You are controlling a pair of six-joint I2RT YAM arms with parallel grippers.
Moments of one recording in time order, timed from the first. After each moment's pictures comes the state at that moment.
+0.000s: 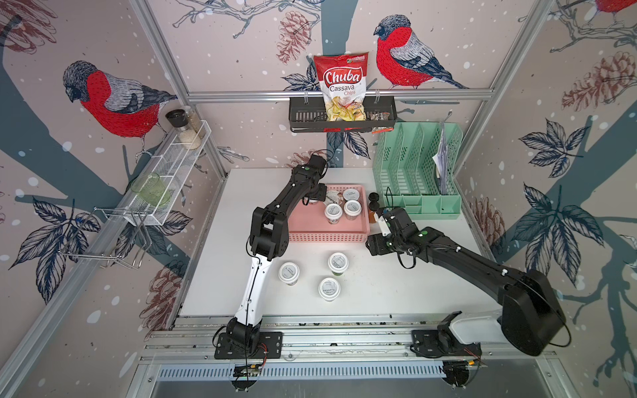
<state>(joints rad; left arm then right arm) -0.39 2.45 2.33 -1.03 -0.14 -0.22 0.63 1.37 0.90 -0.50 -0.03 0.27</state>
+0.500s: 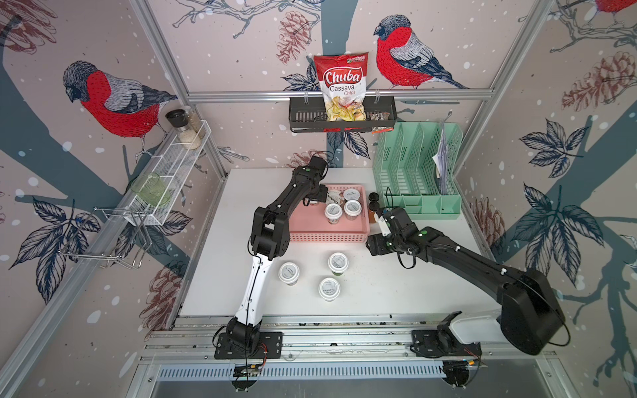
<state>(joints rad) -0.39 2.47 2.33 -1.02 -0.13 -0.21 0.62 1.37 0.90 -0.50 -0.03 0.26</state>
